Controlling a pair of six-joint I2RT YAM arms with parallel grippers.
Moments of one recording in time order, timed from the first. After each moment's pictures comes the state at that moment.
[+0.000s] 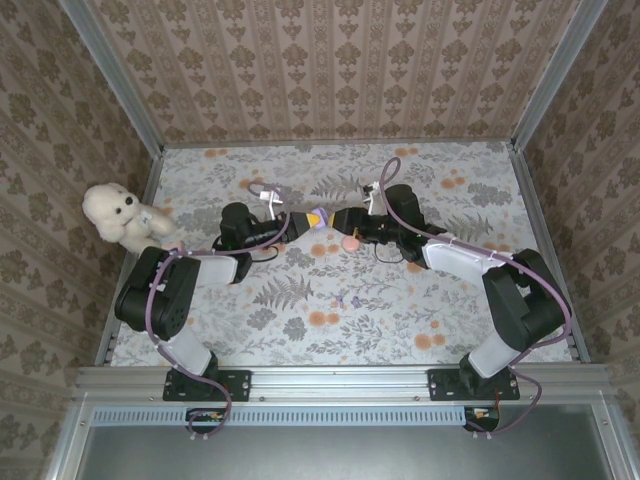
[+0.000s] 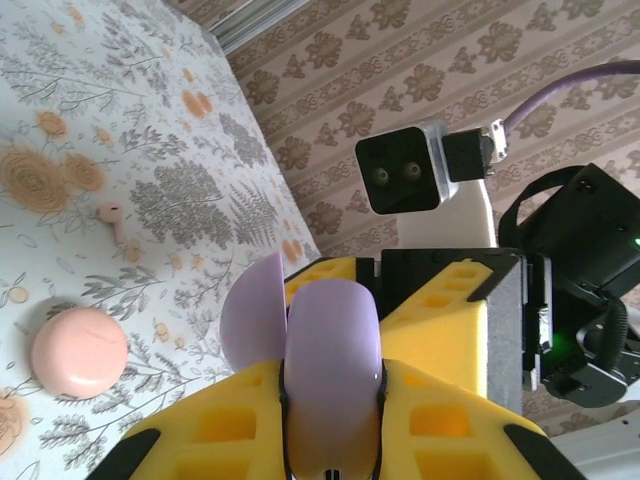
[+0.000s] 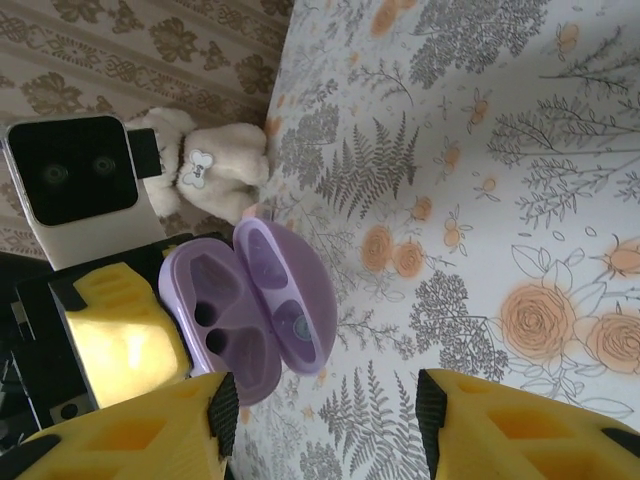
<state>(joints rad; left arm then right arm) -0.39 1.66 0.64 0.98 0.92 -1.01 0.45 1.60 0.90 0.26 -0.57 0.83</state>
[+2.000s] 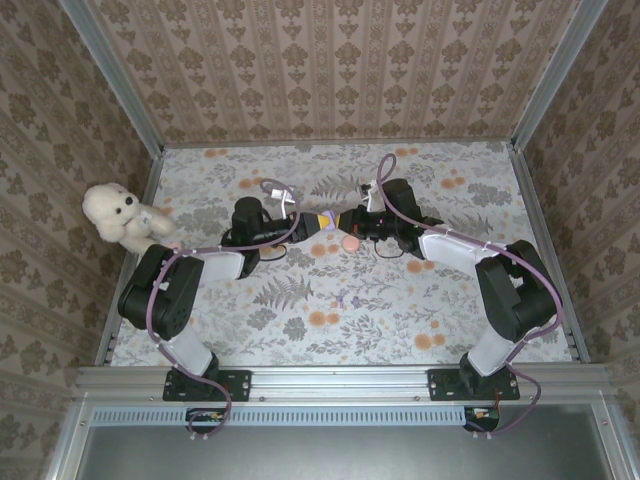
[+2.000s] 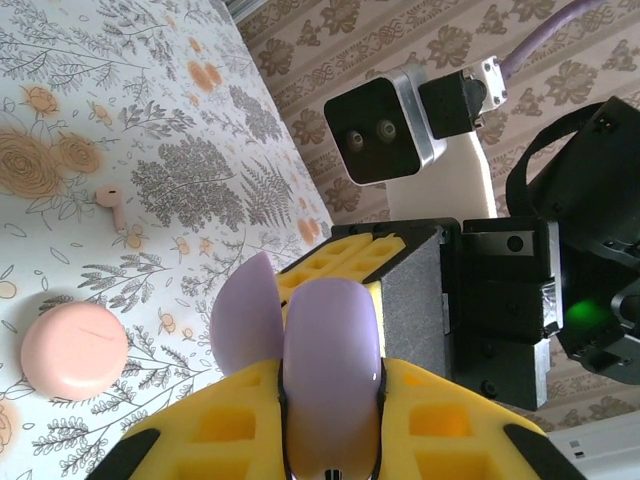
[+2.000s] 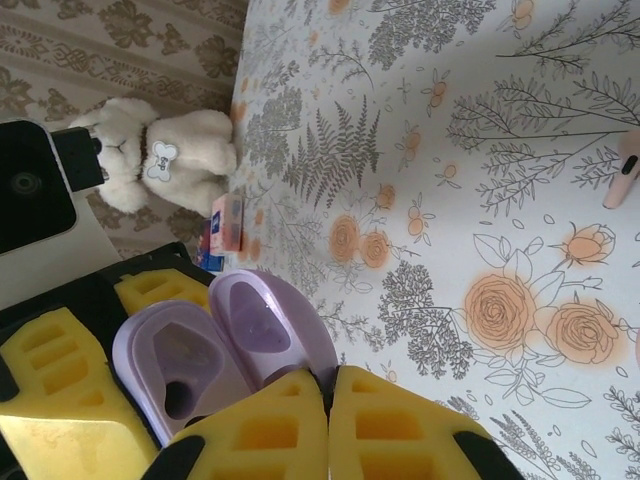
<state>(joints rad) -0.46 1.67 0.72 0.79 0.88 -0.90 0.43 1.67 0.98 0.14 -0.59 0.80</state>
